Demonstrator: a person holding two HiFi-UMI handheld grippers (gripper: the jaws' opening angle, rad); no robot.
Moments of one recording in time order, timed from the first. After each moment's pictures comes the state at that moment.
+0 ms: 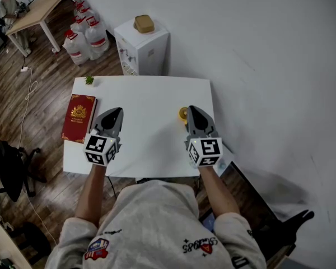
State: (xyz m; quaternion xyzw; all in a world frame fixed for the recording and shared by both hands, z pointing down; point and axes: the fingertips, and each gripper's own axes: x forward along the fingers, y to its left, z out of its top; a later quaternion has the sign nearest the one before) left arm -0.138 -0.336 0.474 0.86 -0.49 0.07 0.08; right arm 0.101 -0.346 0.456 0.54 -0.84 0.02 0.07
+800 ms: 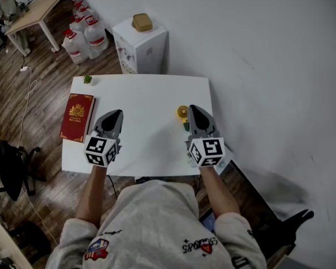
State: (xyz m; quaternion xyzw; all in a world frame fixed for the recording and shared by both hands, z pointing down) left arm -0.126 -0.332 0.488 0.86 -0.49 0.08 0.10; right arm 0.114 -0.345 0.450 0.54 -0.84 0.03 0.05
